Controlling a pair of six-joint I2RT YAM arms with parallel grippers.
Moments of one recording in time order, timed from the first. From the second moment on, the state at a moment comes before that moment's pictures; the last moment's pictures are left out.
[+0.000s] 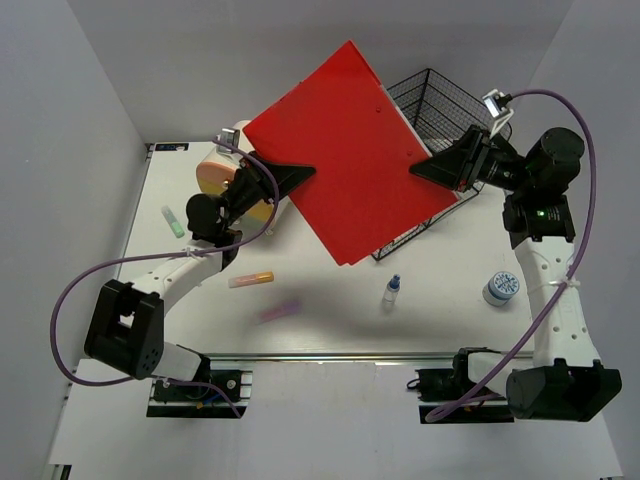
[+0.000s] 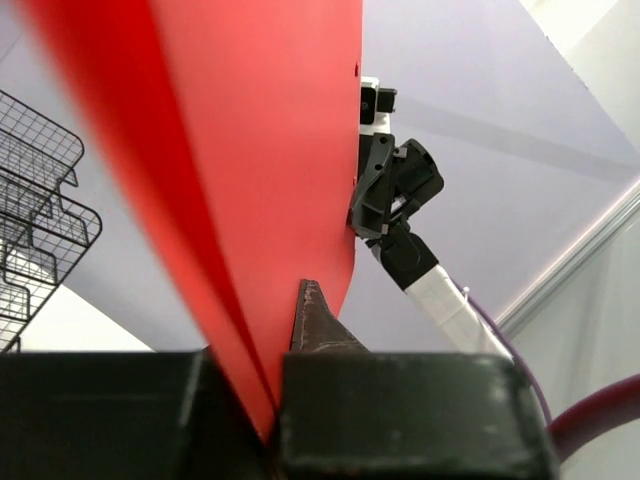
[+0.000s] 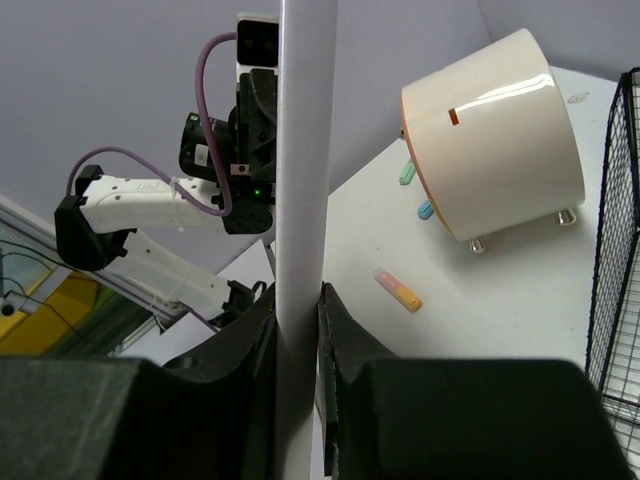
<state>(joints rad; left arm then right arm) -0.40 1.42 0.86 1.25 0.62 -1.31 0.01 1.15 1.31 0.04 -1.21 0.76</state>
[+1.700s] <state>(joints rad) -0.42 1.38 1.09 0.66 1.09 -0.83 0.19 1.13 1.34 -0.43 -1.22 -0.05</state>
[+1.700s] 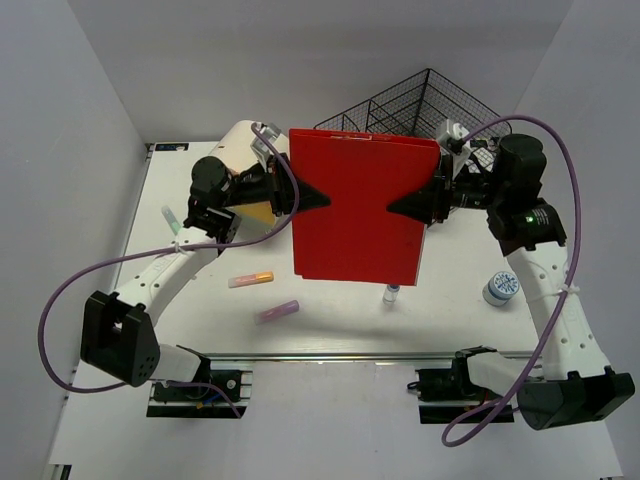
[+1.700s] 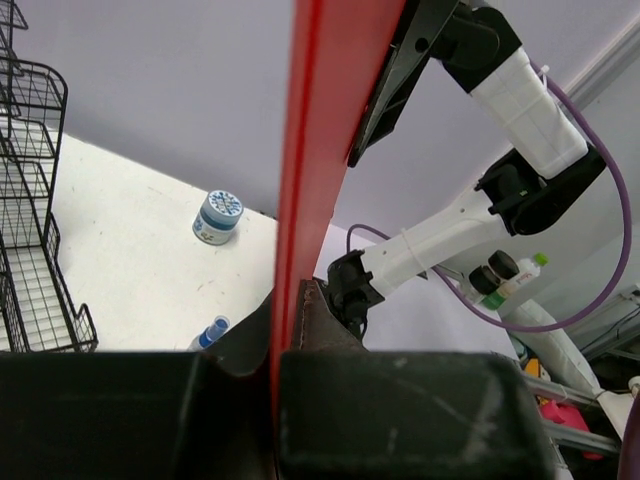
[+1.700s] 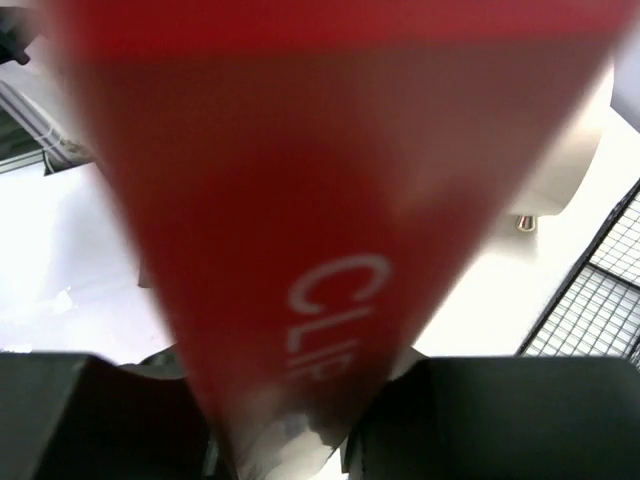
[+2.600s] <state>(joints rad) -0.41 1.32 1.06 0.61 0.91 -0.80 0.20 1.07 1.35 -0.34 -1.06 0.05</state>
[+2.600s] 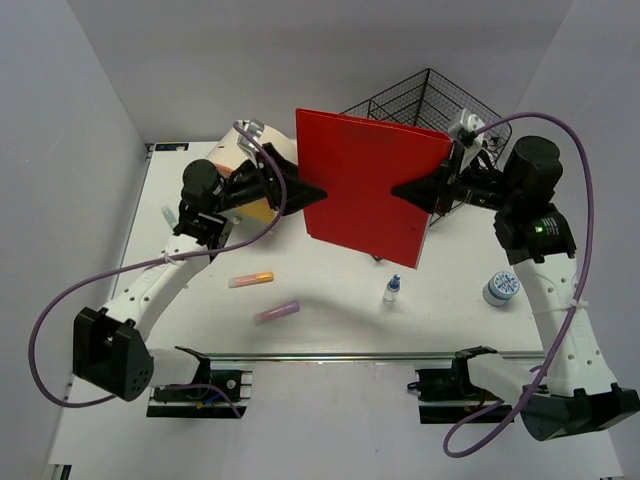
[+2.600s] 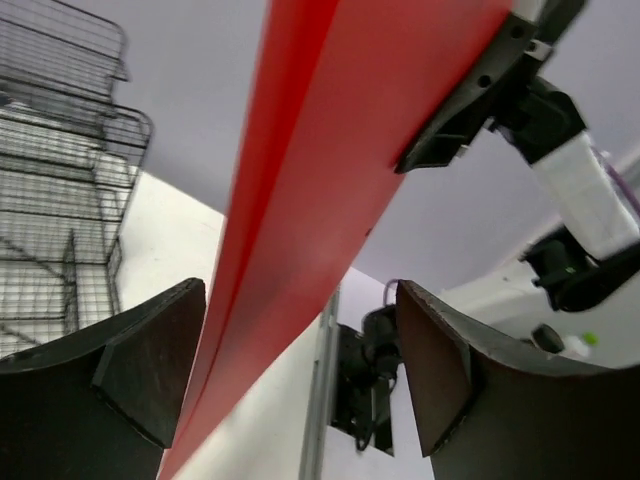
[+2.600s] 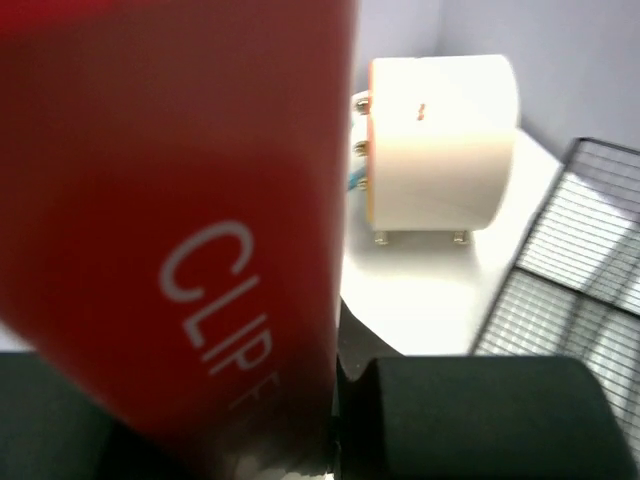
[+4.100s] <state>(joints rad) -0.40 0.71 0.86 -0.25 0.32 -0.39 0.19 1.51 1.41 0.02 -0.70 -0.04</state>
